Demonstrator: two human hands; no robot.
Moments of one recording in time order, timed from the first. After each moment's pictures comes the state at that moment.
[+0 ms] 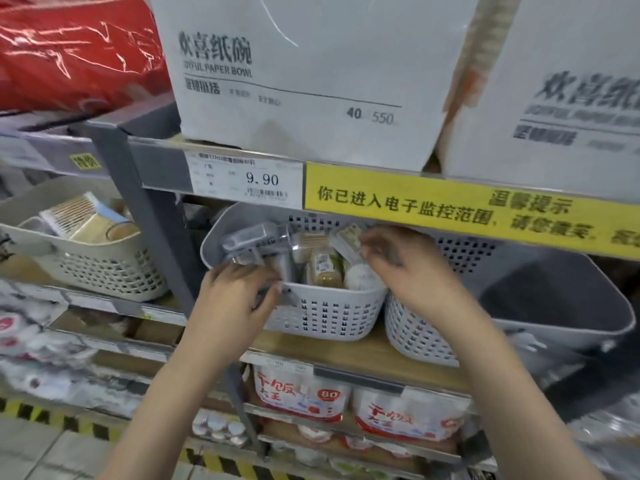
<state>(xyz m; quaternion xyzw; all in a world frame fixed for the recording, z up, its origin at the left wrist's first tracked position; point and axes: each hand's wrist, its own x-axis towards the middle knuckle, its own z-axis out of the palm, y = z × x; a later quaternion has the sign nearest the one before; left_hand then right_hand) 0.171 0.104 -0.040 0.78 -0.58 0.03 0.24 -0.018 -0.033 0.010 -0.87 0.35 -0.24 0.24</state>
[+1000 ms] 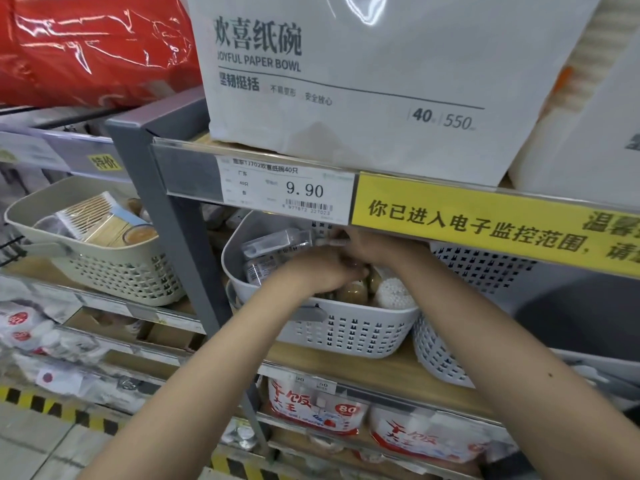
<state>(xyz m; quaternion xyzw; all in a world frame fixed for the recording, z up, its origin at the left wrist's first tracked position) 0.167 0.000 -0.011 0.77 -0.57 -0.25 0.11 0.105 -0.110 -0.035 -0.88 0.32 0.02 0.34</state>
